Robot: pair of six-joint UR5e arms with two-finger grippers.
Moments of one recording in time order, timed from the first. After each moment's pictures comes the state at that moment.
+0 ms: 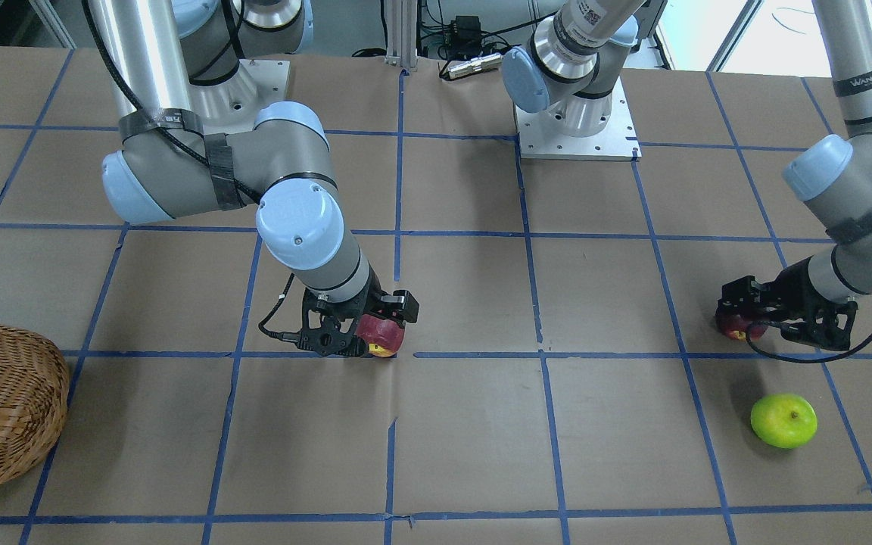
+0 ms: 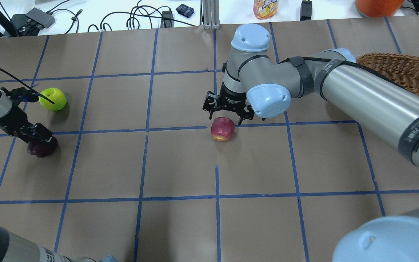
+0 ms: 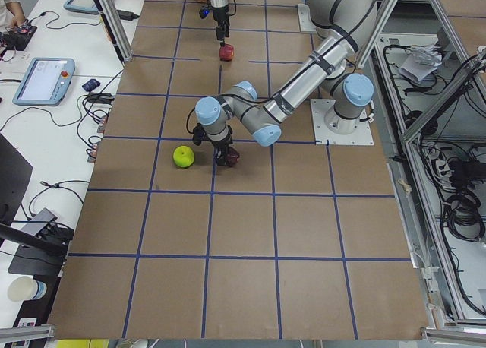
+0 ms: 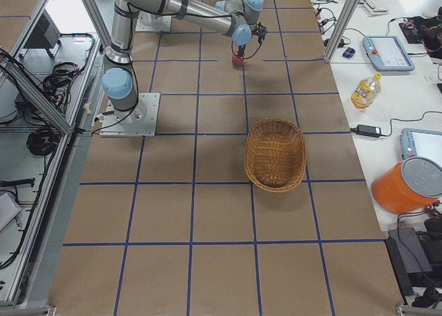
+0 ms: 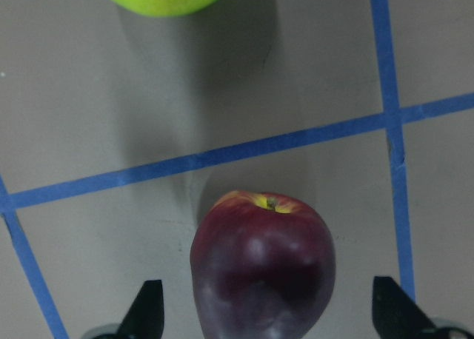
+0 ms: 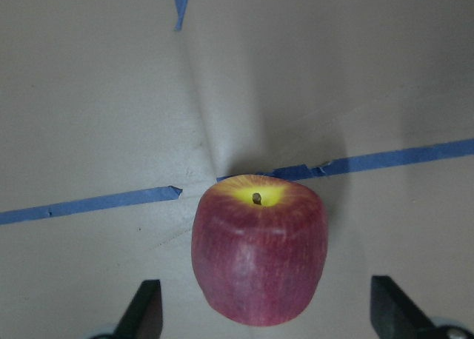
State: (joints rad) left arm -0.96 -1.96 -1.83 -1.11 1.61 0.81; right arm 1.84 -1.13 1.66 -2.04 -1.36 0.44
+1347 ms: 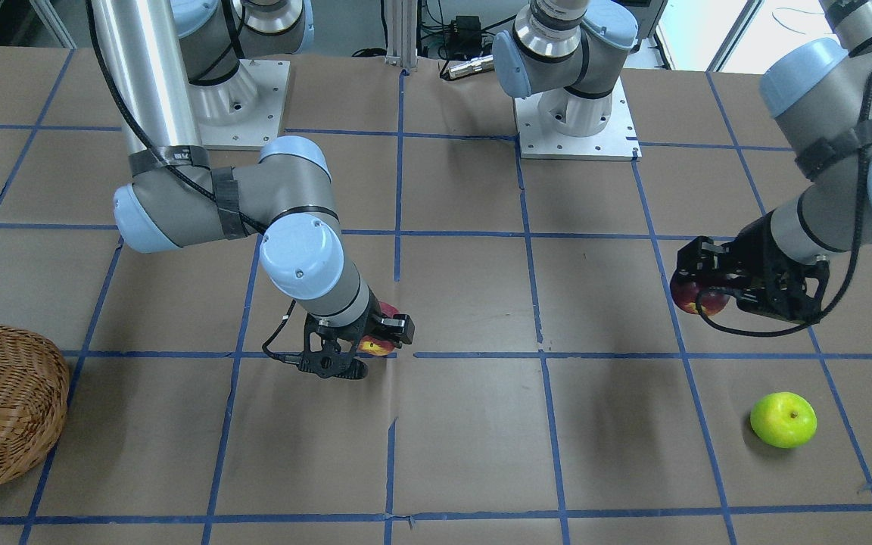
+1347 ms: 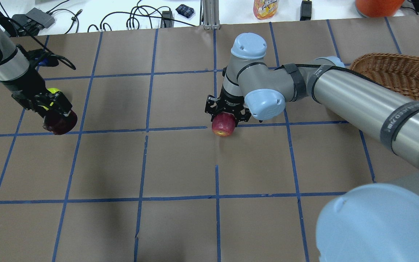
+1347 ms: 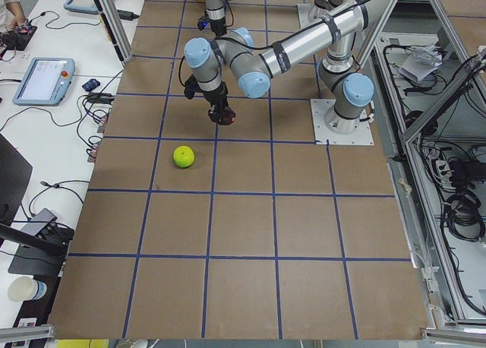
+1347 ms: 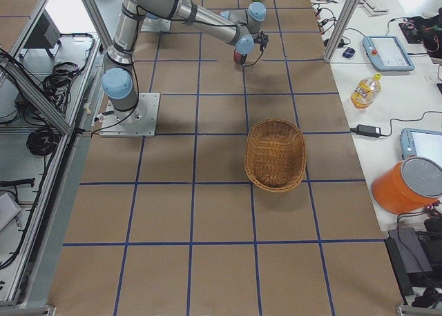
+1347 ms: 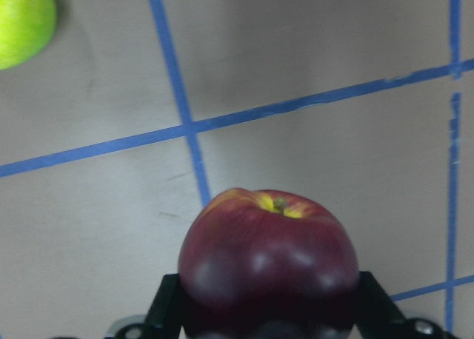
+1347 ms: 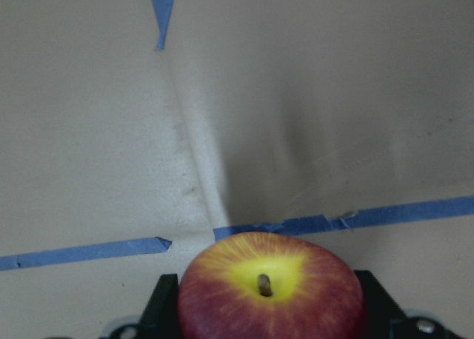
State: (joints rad) left arm -1.26 -1.77 -1.69 -1.46 1.58 0.49; right arm 1.82 -1.09 1.65 -2.09 -1.35 0.45
